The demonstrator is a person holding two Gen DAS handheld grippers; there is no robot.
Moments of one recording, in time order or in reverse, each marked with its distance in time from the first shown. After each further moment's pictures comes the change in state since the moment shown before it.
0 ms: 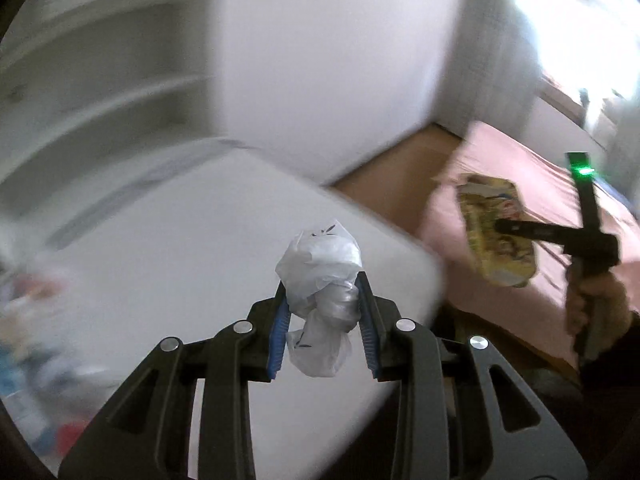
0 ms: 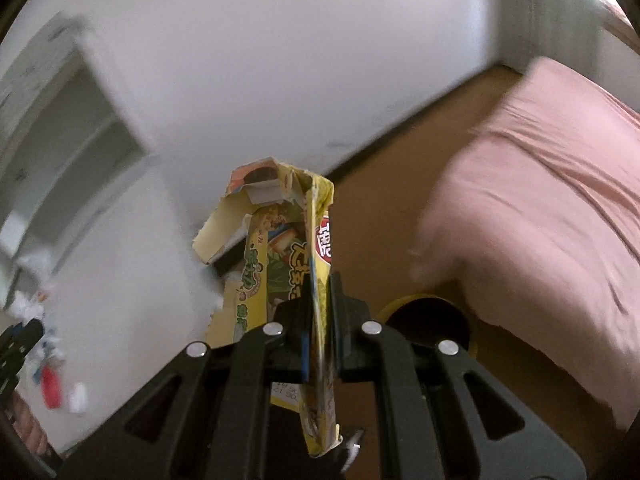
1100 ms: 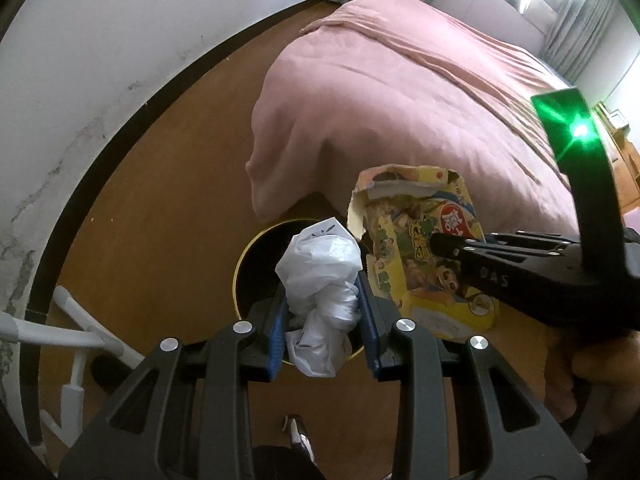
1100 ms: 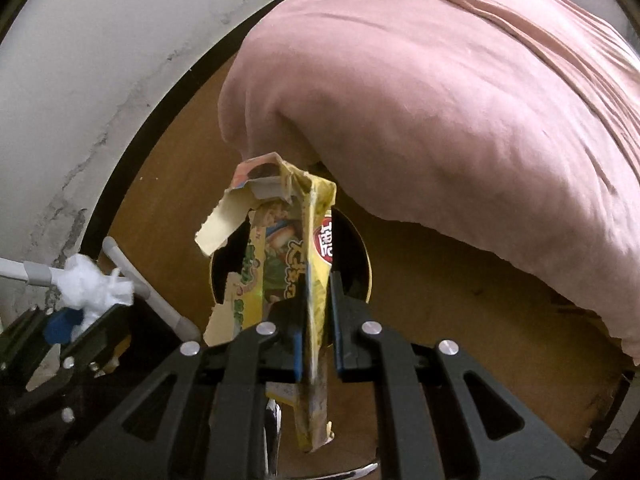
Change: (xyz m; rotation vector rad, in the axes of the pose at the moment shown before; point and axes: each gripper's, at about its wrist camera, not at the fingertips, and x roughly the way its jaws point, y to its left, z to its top) left arm 0.334 -0.223 -0.054 0.208 0.392 -0.261; right arm 0.162 -0.179 -0.086 0.227 0.332 -0.266
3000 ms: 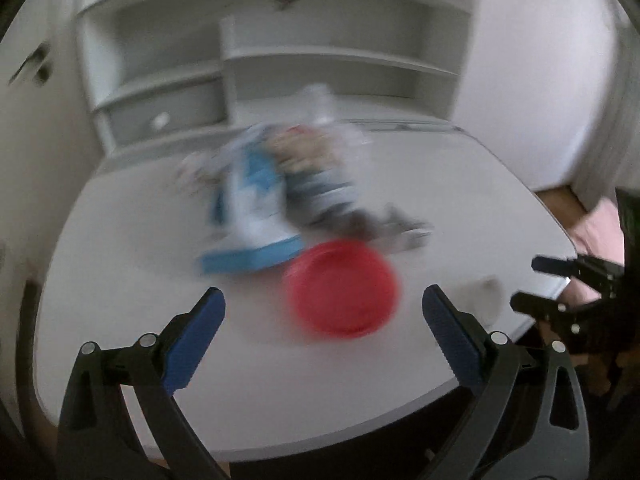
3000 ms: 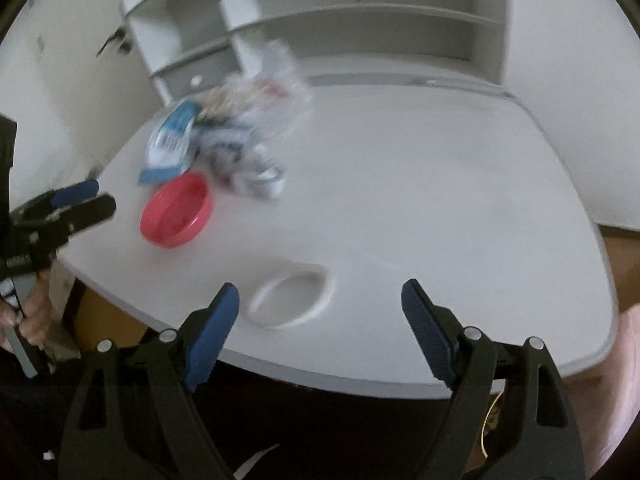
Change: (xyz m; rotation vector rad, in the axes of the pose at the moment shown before) left arm -0.486 0.197 -0.370 -0.753 -0.442 0.683; right arm -0.251 0.413 -0.242 -1.124 -0.198 0.592
